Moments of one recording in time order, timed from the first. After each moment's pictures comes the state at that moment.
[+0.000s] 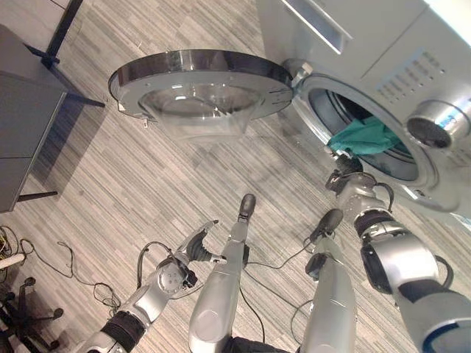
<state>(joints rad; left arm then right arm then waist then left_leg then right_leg) -0.16 0.46 -0.52 0.29 0.20 -0.03 0.09 -1.02 -0.43 0.14 1.33 0.74 -0.09 -0.18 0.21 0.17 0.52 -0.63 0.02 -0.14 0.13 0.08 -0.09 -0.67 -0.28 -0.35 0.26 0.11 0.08</state>
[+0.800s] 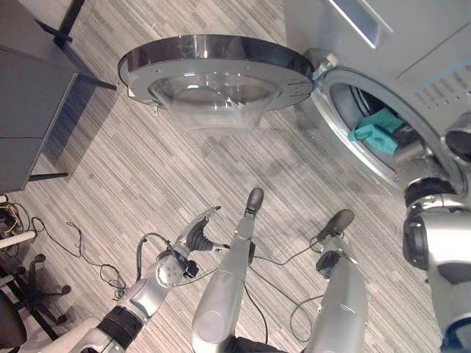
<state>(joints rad) -0.19 0.51 -0.48 0.20 0.20 -0.05 0.11 -1.17 -0.62 0.00 1.24 0.97 -0.23 -0.28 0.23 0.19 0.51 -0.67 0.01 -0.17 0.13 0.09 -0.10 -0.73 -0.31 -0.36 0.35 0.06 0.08</state>
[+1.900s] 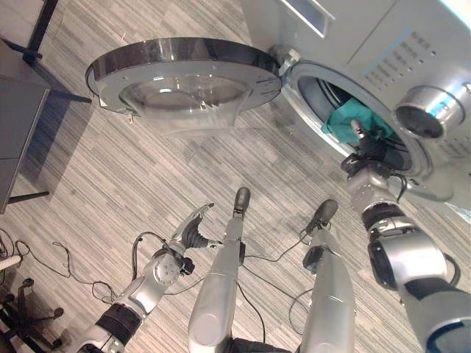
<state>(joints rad) -0.19 0.50 -0.49 0.25 0.20 -0.06 0.15 -1.04 -0.45 0.11 1.25 0.89 -0.23 -0.24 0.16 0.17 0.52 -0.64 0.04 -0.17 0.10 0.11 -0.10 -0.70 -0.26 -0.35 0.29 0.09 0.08</state>
